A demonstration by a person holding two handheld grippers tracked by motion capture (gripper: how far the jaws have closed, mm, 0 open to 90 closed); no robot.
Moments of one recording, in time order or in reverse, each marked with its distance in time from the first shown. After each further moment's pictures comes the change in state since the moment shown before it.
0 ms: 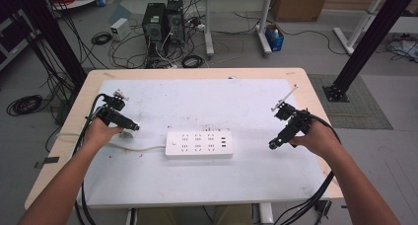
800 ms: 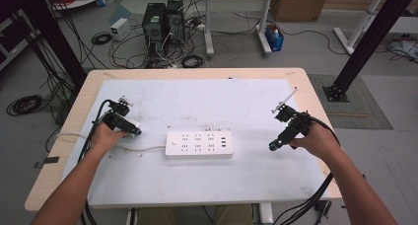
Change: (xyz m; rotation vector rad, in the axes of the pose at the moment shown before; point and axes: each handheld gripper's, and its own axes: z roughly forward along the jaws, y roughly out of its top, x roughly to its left) left arm 0.001 -0.007 0.025 0.018 -0.059 0.021; right arm -0.002 -0.004 0.007 0.001 0.010 0.011
